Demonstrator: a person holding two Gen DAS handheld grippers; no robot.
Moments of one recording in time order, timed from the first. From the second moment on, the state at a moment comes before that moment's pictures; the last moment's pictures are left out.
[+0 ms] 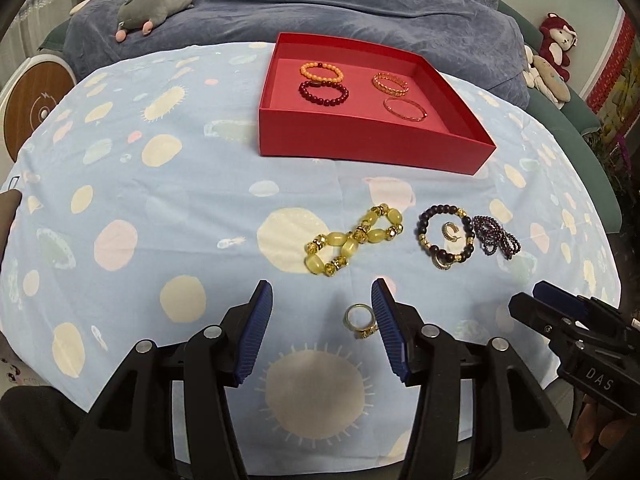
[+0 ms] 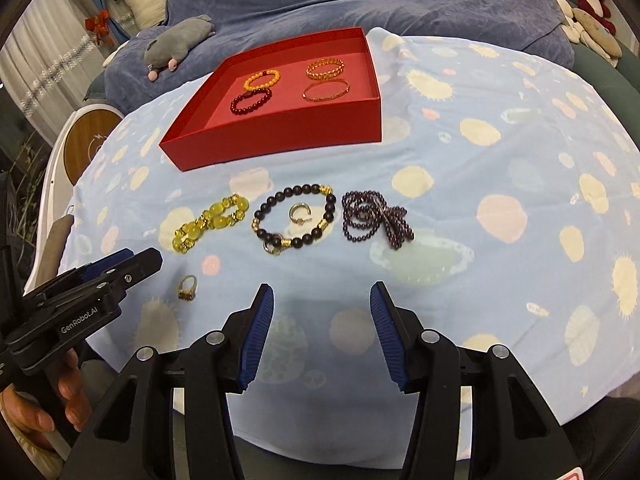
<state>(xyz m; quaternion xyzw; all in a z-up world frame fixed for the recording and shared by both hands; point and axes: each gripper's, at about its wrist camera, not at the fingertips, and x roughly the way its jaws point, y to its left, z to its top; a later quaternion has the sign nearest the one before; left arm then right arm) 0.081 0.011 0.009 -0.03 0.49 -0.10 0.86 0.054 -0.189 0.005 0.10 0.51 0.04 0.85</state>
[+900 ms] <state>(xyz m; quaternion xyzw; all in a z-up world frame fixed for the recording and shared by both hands) 0.114 -0.001 -0.010 -0.06 0.52 -0.13 0.84 0.084 -0.184 -0.007 0.12 0.52 0.05 0.84</state>
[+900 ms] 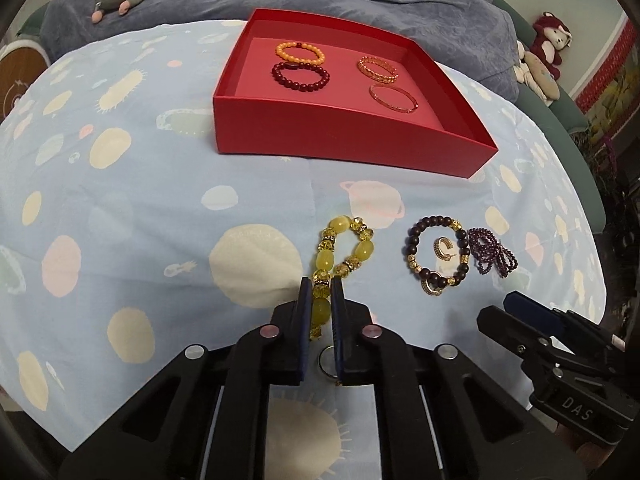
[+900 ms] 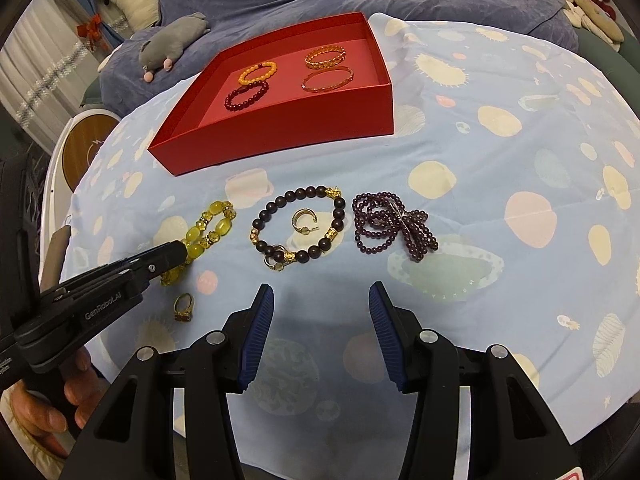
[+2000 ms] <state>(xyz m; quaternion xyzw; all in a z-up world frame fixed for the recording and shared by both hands) 0.118 0.011 -0.010 -0.10 0.54 -0.13 0.83 0.121 -0.180 -0.020 0.10 0.53 0.03 0.84</state>
